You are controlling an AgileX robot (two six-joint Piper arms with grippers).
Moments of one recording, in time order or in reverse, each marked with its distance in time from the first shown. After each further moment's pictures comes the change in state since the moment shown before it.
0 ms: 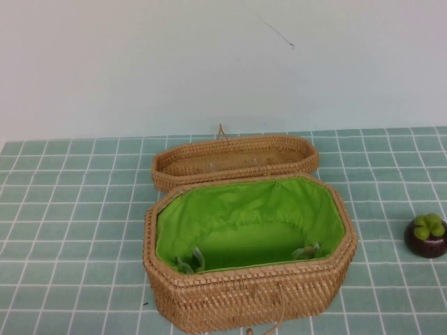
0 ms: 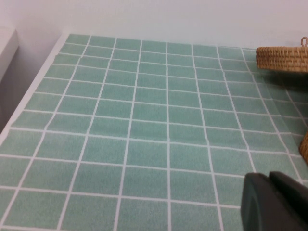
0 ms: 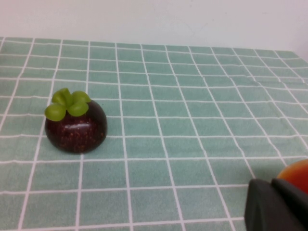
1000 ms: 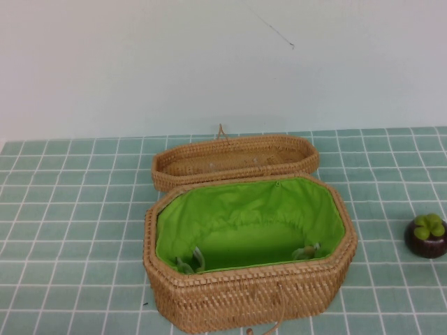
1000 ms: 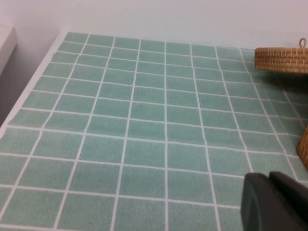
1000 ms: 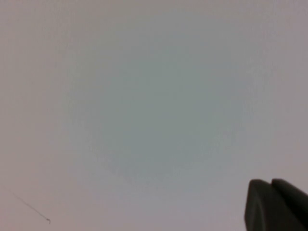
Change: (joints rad) right arm 0.000 0.000 -0.002 0.053 -0.726 0.160; left arm 0.000 0.002 0.000 -0.015 0.002 0.000
